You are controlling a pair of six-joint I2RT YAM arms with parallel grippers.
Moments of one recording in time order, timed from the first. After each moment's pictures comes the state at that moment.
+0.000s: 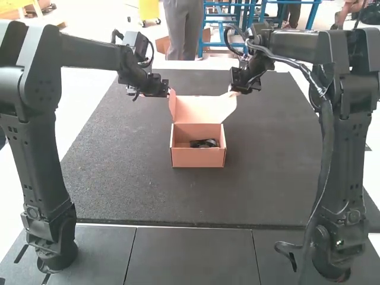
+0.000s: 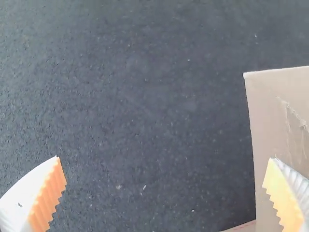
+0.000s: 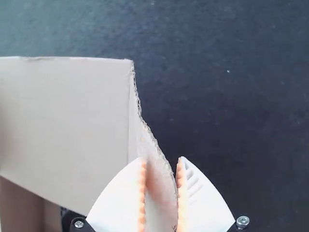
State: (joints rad) left arm -0.24 1.83 1.46 -0.41 0.01 -0.12; right arm 0.32 2.08 1.85 -0.79 -0.22 0.16
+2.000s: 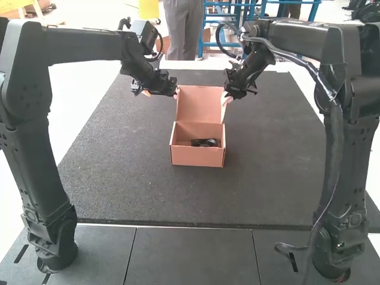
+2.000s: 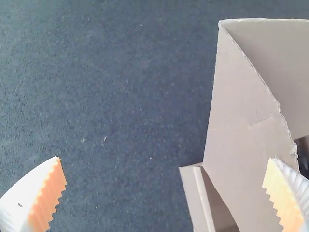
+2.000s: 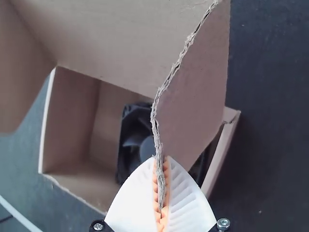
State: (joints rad) left arm -0.33 1.75 1.50 -0.64 0.01 -0.13; right arm 0.39 1.99 1.83 -1.04 -0.34 0.17
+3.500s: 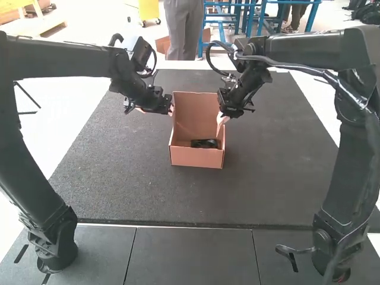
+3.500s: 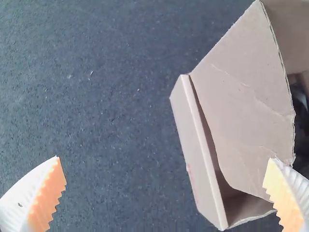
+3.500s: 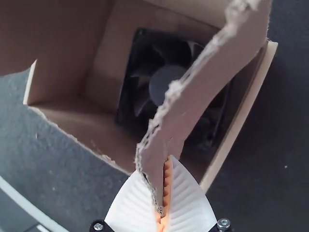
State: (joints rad) left arm -0.36 1.55 1.21 -0.59 0.02 -0.13; right arm 0.49 1.80 1.50 -0.93 -0.29 0.16
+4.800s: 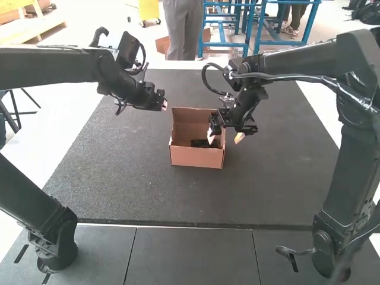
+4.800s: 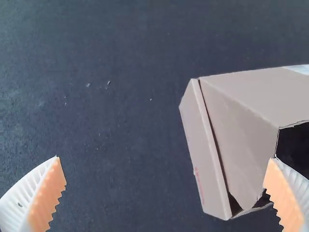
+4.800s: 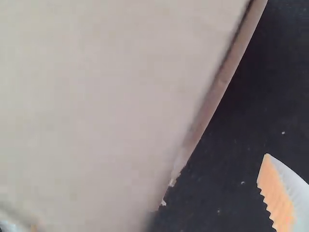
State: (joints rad) left arm -0.35 1.39 1.11 -0.52 -0.01 -0.13; right arm 0.53 1.78 1.35 -0.90 -0.20 0.14
